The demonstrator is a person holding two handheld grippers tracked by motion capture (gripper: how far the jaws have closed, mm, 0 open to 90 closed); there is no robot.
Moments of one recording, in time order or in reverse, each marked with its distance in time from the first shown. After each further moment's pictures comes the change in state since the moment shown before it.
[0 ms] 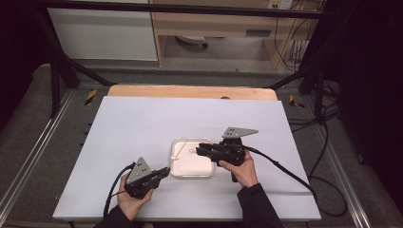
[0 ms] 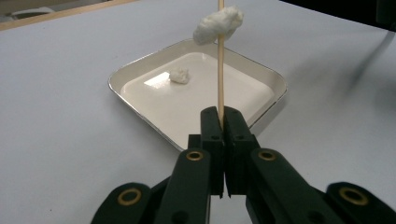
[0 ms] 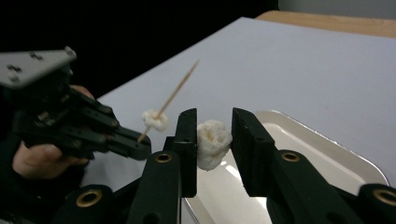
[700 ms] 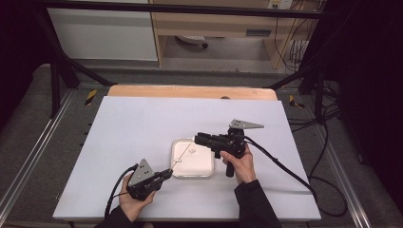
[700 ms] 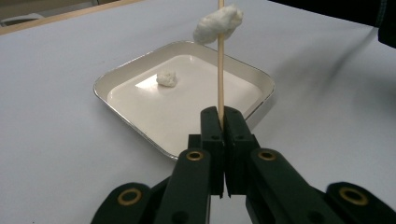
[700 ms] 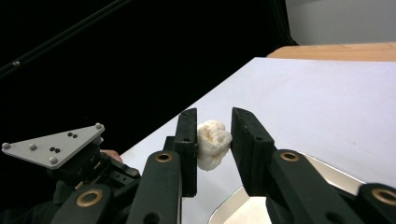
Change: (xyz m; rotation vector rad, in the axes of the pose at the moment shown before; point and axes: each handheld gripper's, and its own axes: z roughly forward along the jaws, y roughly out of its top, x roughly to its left) left arm -0.006 0.000 0.002 -0.005 -0.026 0.028; right arm -0.007 0.013 0.001 -0.155 0.084 0.138
